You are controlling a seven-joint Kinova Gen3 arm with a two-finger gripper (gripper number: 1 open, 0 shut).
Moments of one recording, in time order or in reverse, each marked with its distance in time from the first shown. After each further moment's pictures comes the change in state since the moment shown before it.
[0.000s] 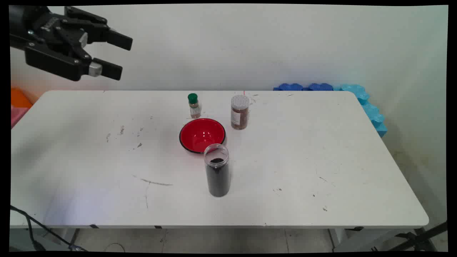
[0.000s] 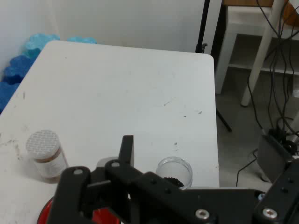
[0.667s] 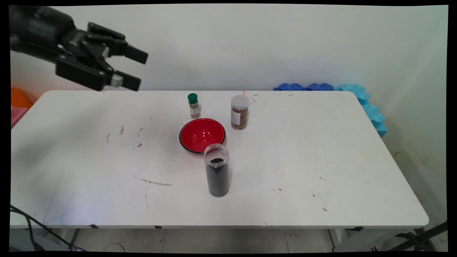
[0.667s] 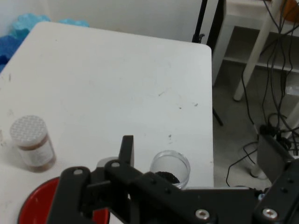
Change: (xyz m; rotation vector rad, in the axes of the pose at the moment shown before) arm -0.010 -0.011 0.031 -0.022 -0.035 -0.058
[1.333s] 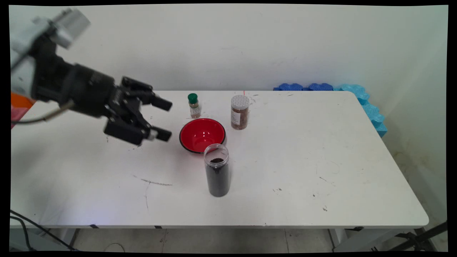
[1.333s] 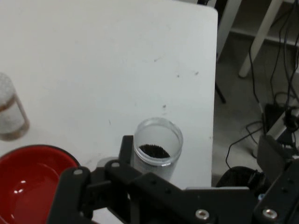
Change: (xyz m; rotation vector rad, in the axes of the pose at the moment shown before) arm -0.051 0.027 0.074 0.021 -0.074 -0.034
